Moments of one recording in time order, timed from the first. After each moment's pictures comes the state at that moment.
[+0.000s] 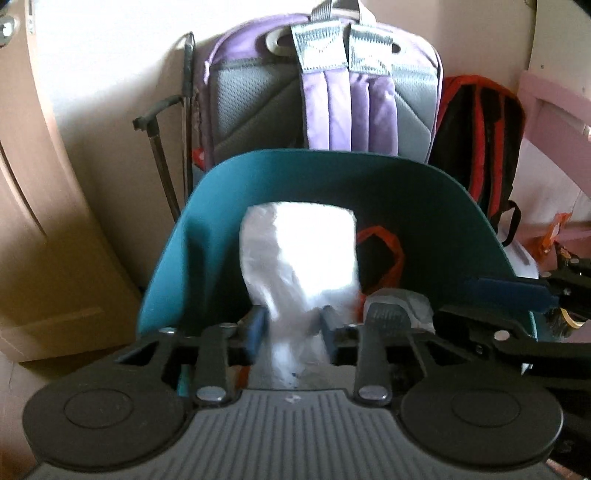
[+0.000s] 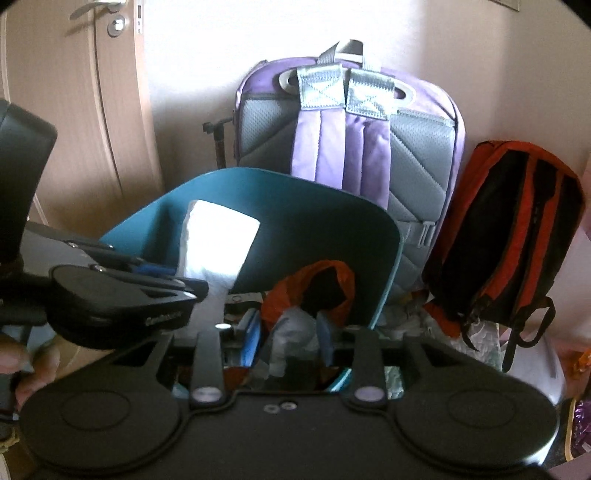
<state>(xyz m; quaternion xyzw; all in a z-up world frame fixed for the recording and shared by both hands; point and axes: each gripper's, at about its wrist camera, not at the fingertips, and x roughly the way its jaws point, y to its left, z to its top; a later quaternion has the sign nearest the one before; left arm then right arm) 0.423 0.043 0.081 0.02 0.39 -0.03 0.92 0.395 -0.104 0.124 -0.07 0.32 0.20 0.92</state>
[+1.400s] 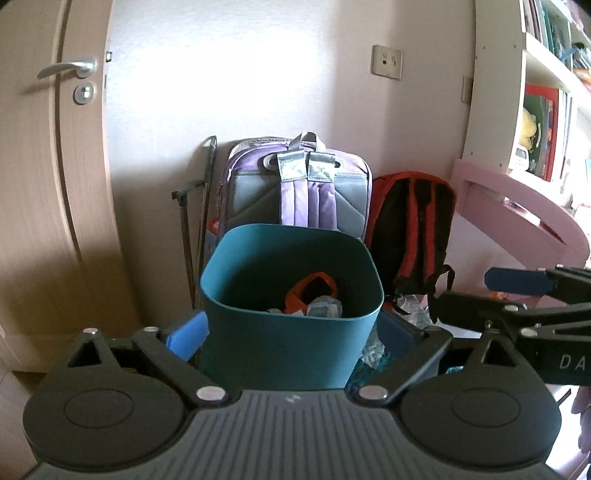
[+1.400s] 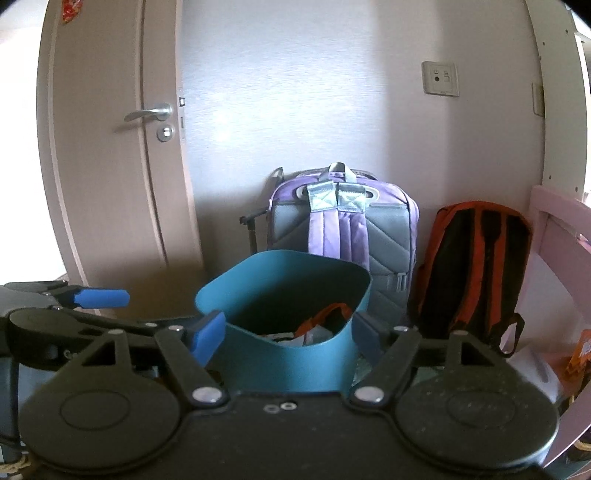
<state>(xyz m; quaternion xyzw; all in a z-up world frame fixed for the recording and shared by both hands) 0.223 0.035 0.157 -0.02 0.24 -0.04 0.97 0.230 -0.164 0.194 -0.01 0.20 0.22 0.95</state>
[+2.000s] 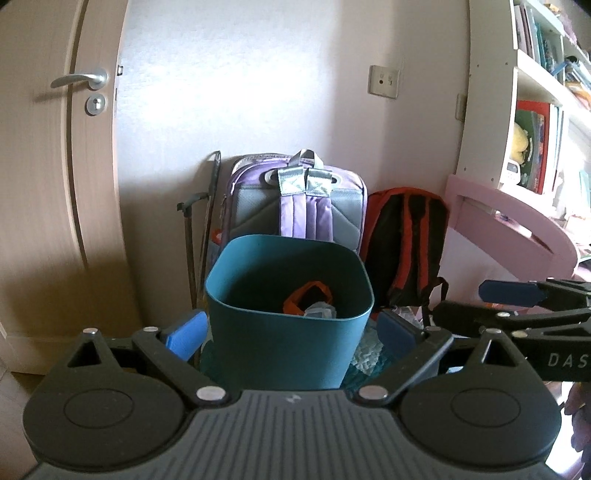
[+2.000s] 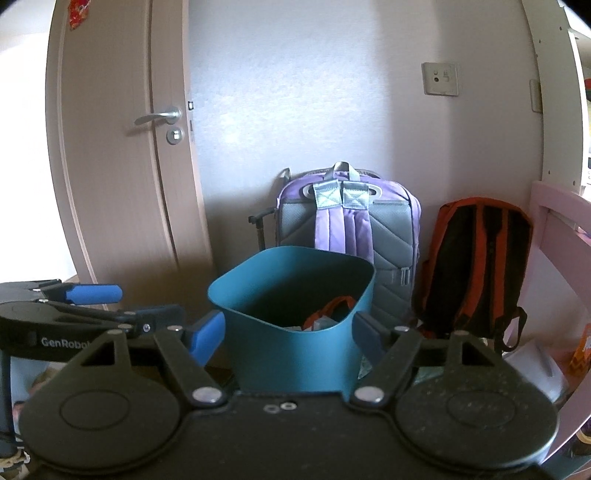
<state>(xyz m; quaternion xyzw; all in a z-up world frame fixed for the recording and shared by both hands) 0.191 0.034 0.164 -0.03 0.22 -0.04 0.97 0.210 -0.170 0.193 0.00 0.19 0.23 0.95</state>
